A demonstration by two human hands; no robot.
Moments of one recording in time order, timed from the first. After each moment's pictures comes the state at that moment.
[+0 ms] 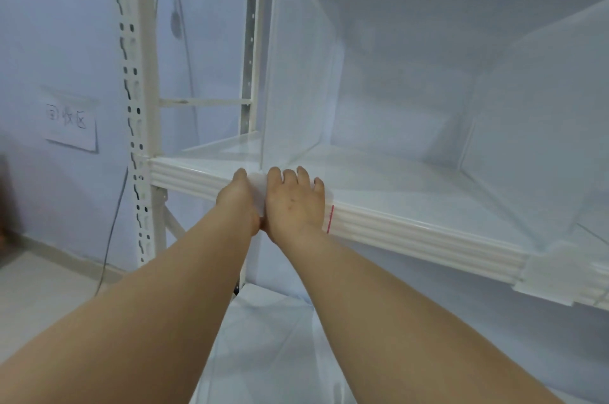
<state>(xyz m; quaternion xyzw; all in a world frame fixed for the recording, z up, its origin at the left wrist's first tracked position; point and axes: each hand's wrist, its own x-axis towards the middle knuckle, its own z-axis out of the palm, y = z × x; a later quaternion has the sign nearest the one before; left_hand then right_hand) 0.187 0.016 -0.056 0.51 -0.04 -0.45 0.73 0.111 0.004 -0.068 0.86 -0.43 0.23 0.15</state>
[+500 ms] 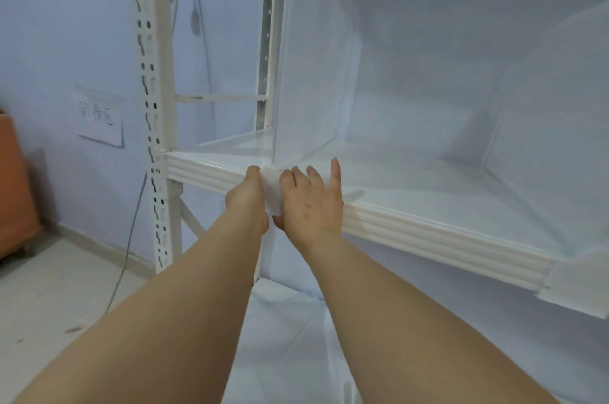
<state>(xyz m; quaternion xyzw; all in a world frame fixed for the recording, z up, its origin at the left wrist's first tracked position) 0.190 0.015 -0.069 0.55 -0.04 -0.38 0.74 0.093 0.002 -0.071 0.87 -0.37 0.23 0.21</state>
